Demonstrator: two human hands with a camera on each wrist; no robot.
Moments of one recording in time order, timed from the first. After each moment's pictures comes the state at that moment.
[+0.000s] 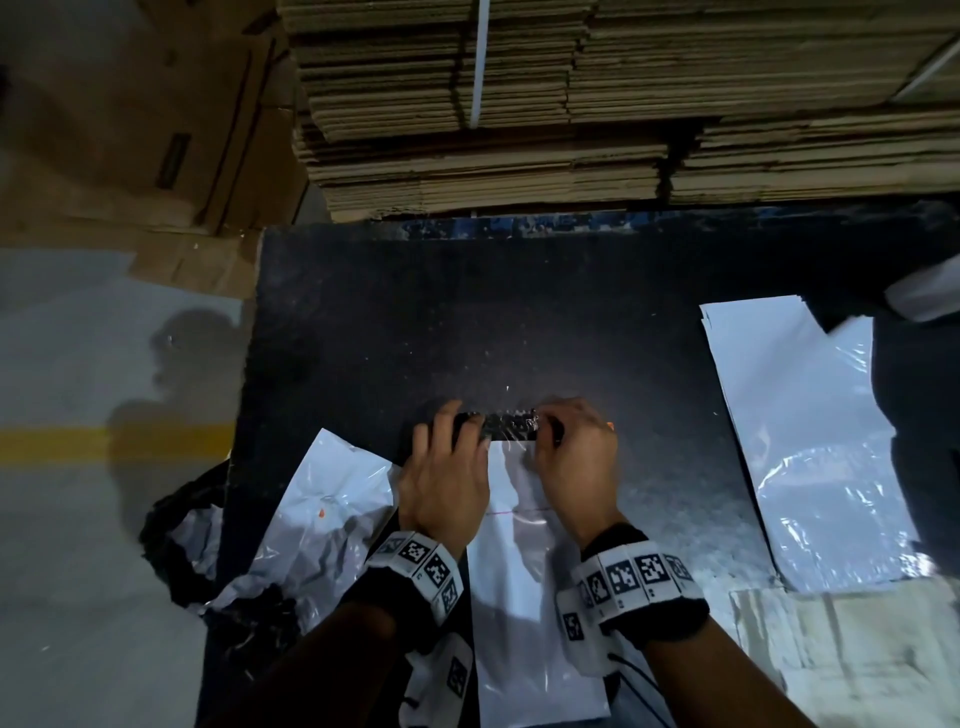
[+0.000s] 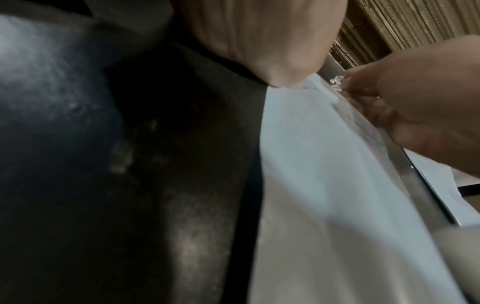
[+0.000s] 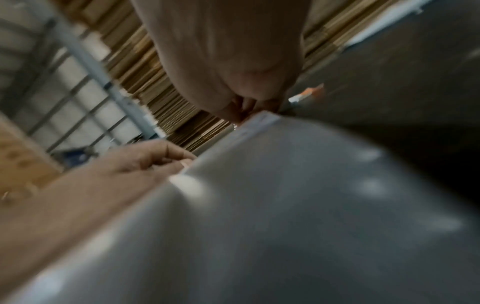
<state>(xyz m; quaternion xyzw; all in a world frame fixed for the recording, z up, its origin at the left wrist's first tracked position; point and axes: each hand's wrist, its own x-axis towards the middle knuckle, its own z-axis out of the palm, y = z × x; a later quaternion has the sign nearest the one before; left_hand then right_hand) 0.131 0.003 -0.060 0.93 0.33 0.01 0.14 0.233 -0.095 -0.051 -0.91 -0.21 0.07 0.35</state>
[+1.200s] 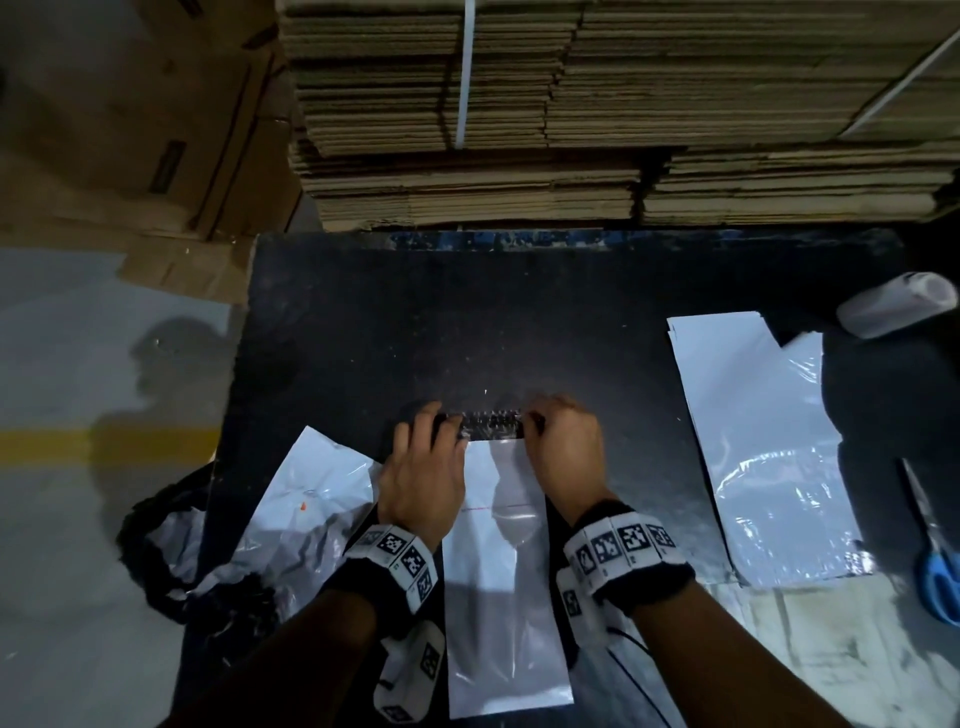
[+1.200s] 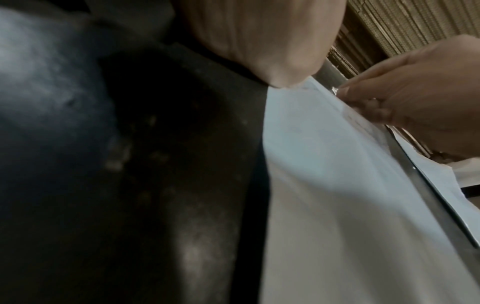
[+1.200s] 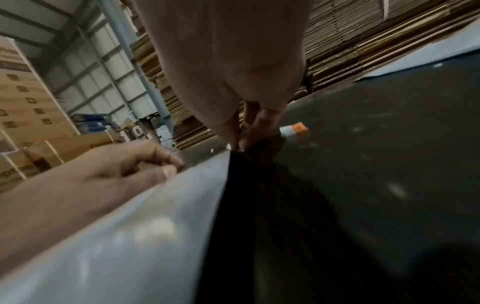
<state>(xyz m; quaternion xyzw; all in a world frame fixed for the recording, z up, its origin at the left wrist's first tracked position) 0.131 0.001 -0.058 0.94 0.32 0.04 0.12 0.256 -0.102 -0.035 -0.93 -0.26 0.13 0.23</state>
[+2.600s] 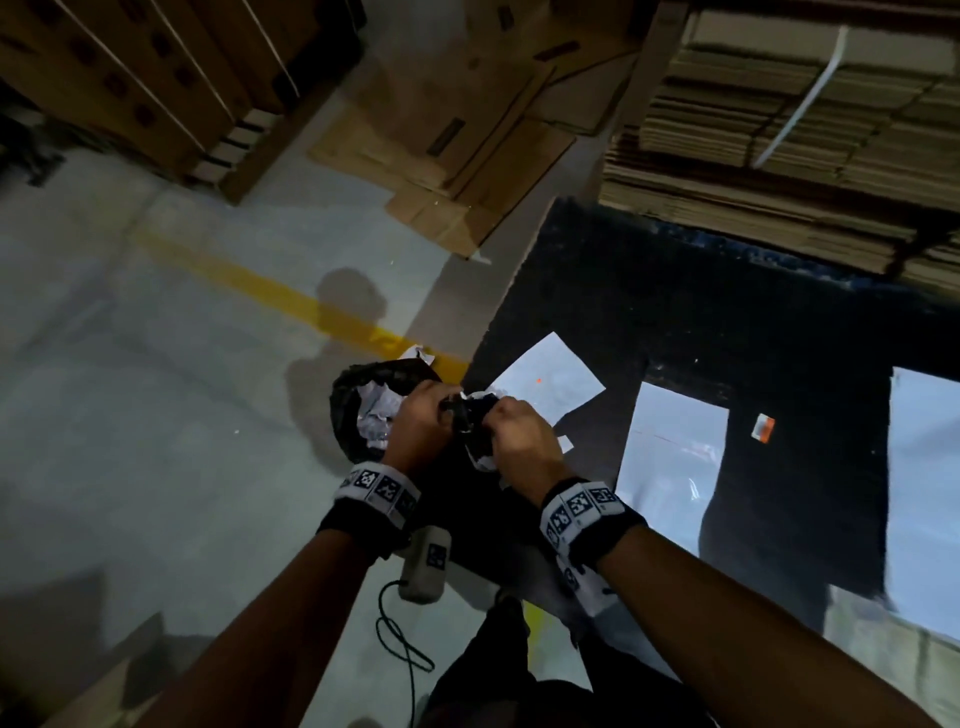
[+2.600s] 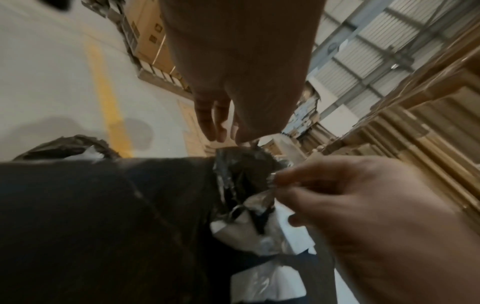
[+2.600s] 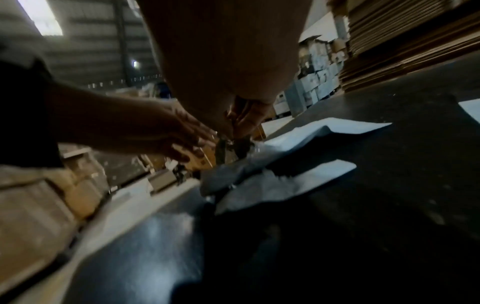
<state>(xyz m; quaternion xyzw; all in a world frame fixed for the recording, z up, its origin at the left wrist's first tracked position) -0.114 0.063 0.020 0.79 0.46 0.17 0.37 0.014 -0.014 0.006 -0.74 -0.58 0.32 0.13</state>
